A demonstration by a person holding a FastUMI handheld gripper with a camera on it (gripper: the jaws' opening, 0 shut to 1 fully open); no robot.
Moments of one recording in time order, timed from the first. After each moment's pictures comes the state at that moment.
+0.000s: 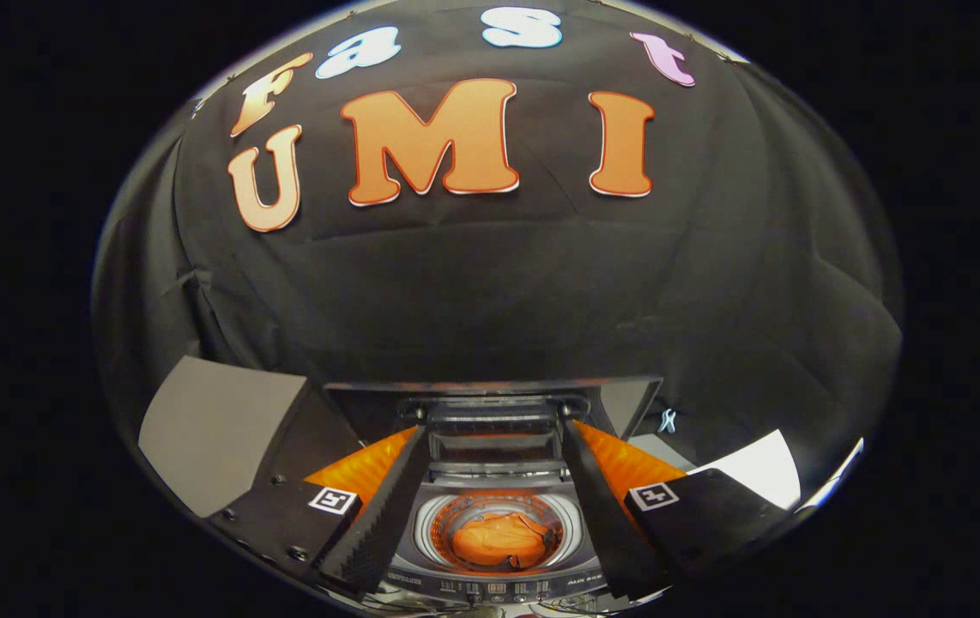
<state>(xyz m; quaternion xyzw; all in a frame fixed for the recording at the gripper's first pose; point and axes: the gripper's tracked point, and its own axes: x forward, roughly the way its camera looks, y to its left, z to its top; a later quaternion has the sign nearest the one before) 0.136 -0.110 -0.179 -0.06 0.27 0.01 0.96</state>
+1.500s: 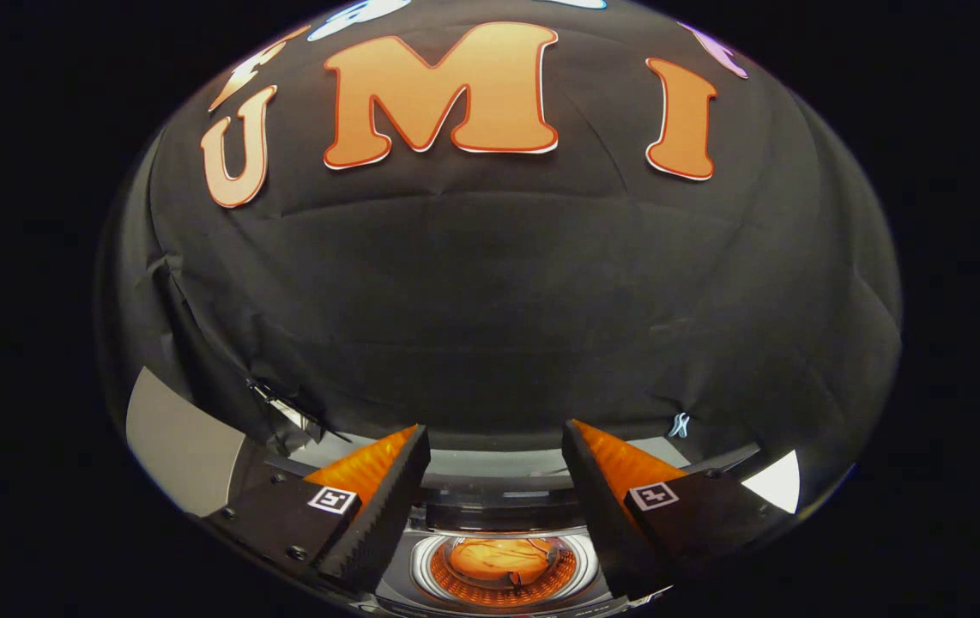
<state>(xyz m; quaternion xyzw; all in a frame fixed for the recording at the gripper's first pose) 0.263 -0.088 -0.249 -0.09 0.34 0.01 0.94</state>
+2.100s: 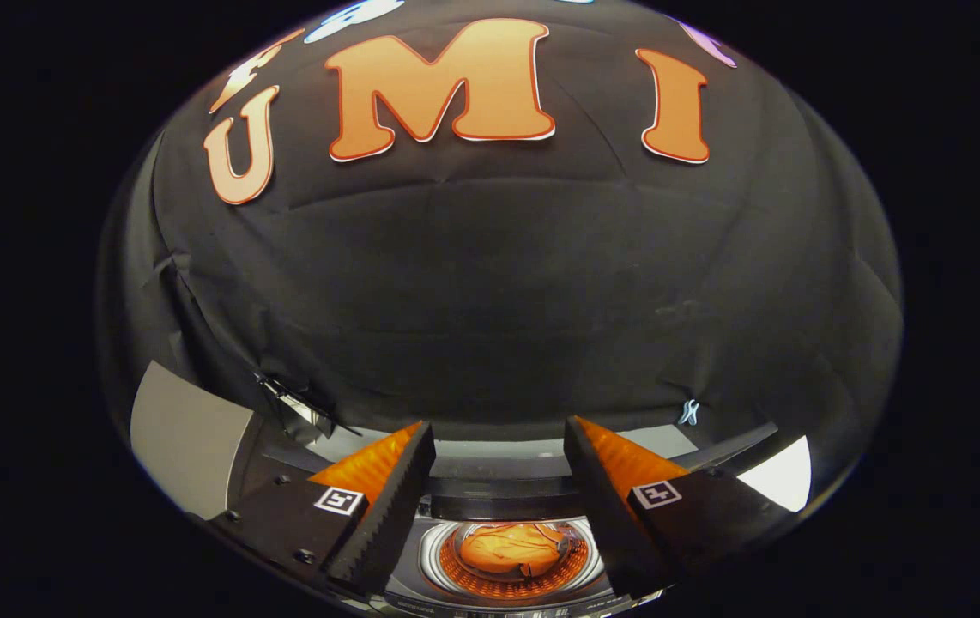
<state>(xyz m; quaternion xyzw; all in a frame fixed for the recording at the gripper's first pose) 0.230 -0.088 -0.258 -0.06 0.34 0.02 0.94</state>
